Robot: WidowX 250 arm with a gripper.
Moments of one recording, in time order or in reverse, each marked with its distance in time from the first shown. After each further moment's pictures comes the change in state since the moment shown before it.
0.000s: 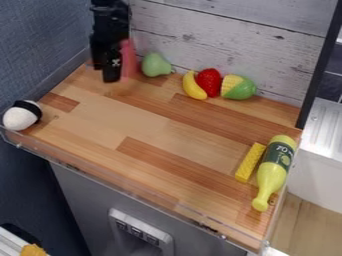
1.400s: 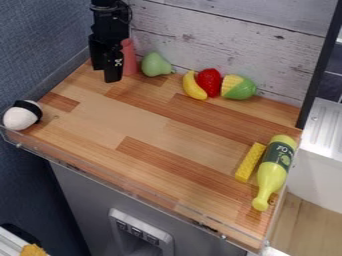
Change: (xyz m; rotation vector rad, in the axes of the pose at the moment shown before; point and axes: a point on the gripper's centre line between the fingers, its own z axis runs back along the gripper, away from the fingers) arm 0.010 -0.006 -0.001 0.001 0.006 0.021
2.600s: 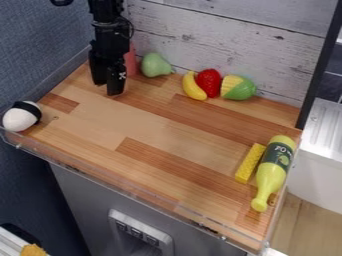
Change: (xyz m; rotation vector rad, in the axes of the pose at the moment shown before) arm 0.000 -0.007 -0.019 -0.033 0.010 0.096
